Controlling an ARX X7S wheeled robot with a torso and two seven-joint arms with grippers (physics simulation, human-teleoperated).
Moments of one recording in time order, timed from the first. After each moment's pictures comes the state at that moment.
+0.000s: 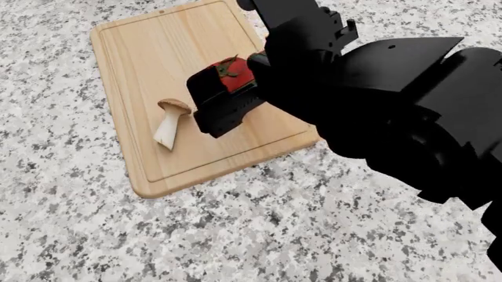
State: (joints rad) left arm -1.20 -0.82 -0.03 0.39 -1.31 -1.11 -0.54; right arm 1.67 0.53 -1.24 0.22 1.40 0.72 0.17
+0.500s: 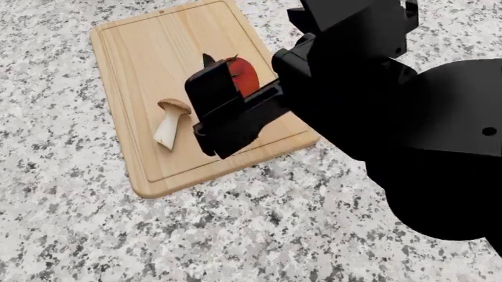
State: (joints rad) left arm -1.16 -0.84 -0.07 0.42 -1.36 -1.11 -0.56; right arm 1.73 0.81 -1.08 -0.27 1.70 0.77 0.49
